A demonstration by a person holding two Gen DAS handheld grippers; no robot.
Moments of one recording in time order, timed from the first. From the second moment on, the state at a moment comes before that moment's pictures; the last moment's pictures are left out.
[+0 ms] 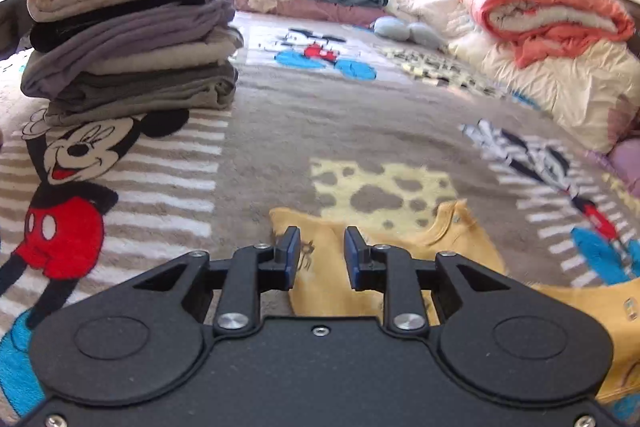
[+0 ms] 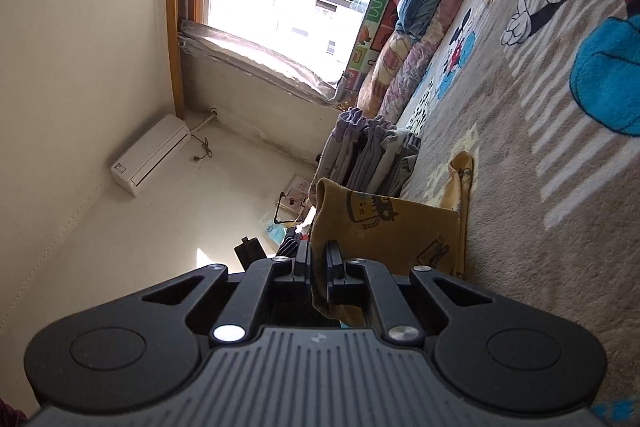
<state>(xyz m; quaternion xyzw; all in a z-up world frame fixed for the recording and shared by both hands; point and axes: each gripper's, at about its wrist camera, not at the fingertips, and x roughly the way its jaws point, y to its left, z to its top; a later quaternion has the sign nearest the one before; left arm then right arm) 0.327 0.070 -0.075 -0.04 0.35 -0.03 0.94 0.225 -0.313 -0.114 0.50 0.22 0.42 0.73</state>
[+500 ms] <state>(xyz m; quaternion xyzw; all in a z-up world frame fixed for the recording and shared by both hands) 0.160 0.044 -0.064 -0.06 0.29 -0.07 0.95 0.213 -0.300 -0.119 0.42 0.25 0.37 0.79</state>
